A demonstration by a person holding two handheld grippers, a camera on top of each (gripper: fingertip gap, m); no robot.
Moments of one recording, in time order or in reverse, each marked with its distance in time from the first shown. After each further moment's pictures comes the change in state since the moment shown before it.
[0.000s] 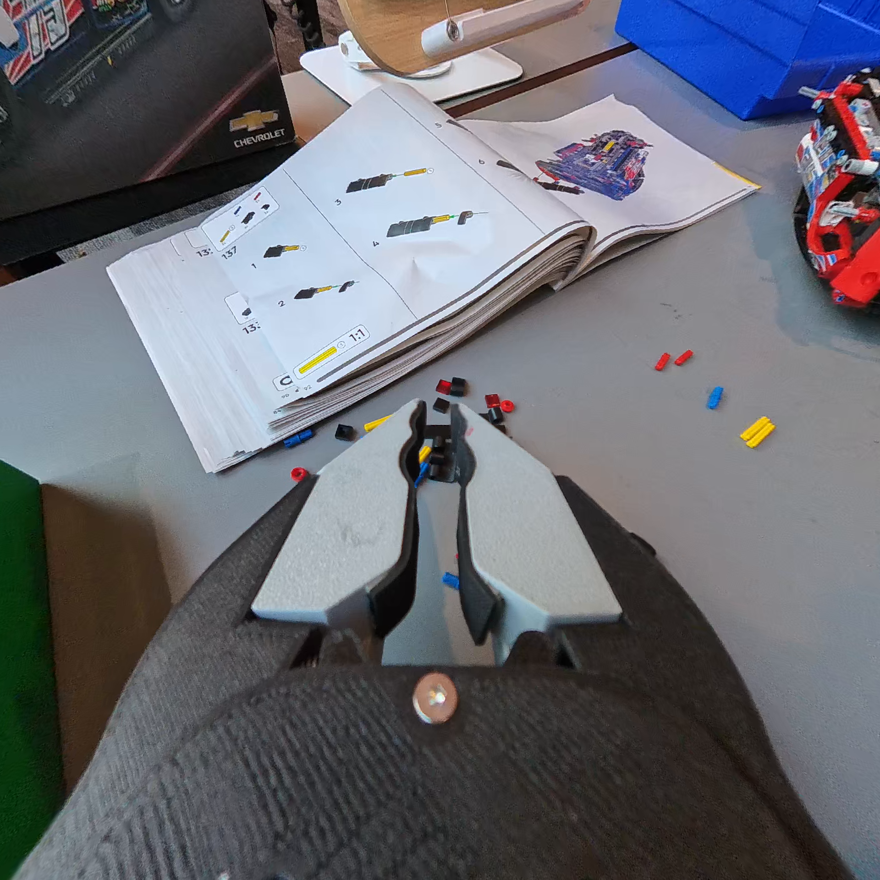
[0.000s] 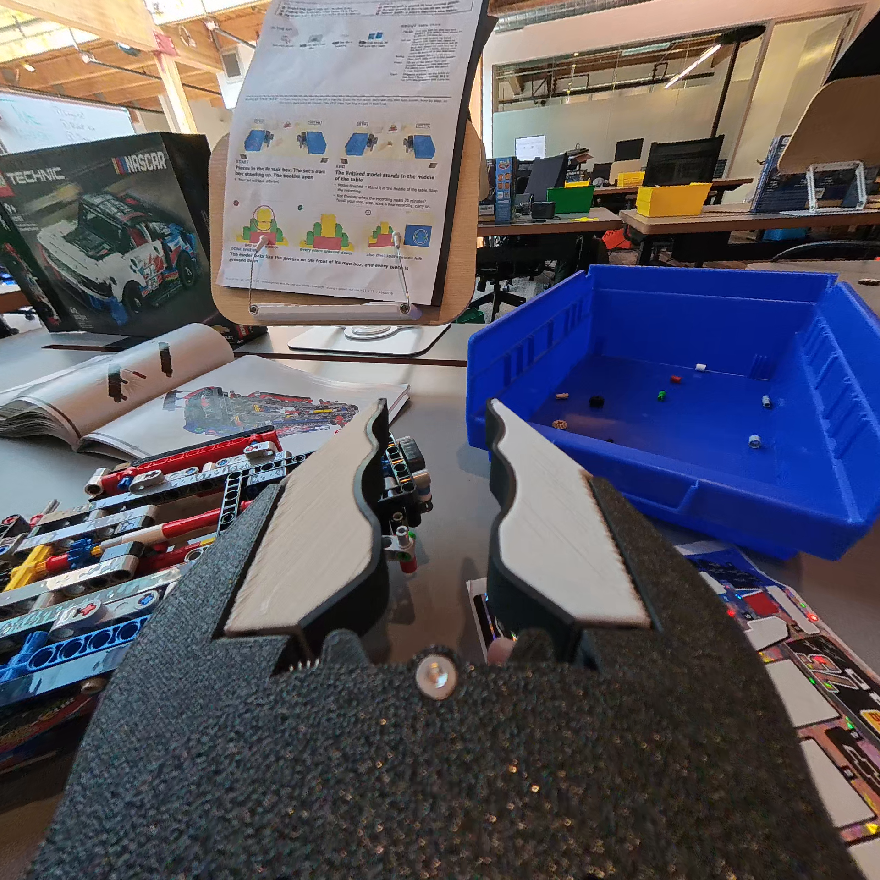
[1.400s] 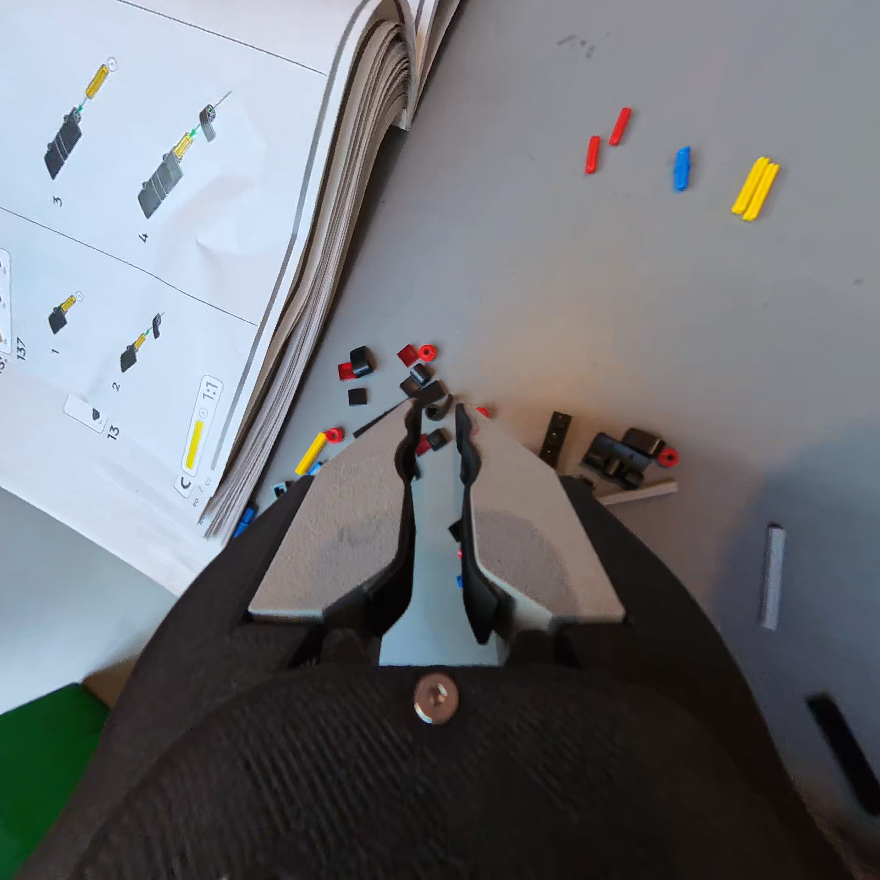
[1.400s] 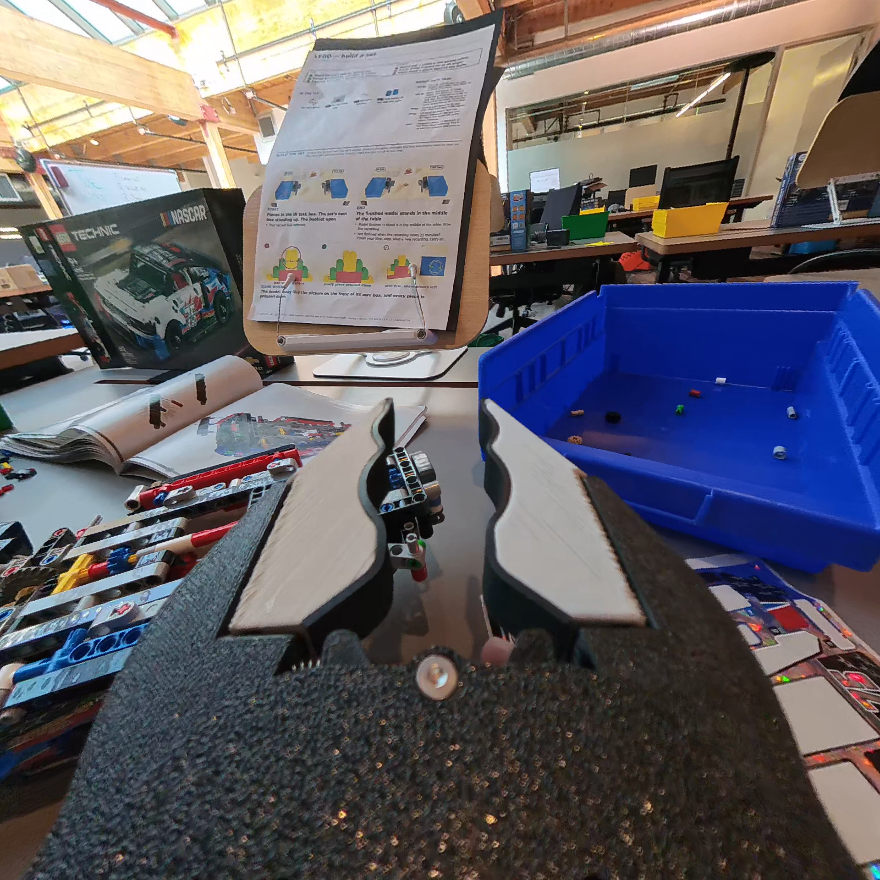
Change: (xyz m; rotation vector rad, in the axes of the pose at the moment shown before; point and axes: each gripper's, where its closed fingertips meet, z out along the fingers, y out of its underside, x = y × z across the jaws) left arm 0.037 0.034 0.028 -0.397 0.249 0.495; right arm -0.002 -0.009 -0.006 0.069 -0.043 0.051
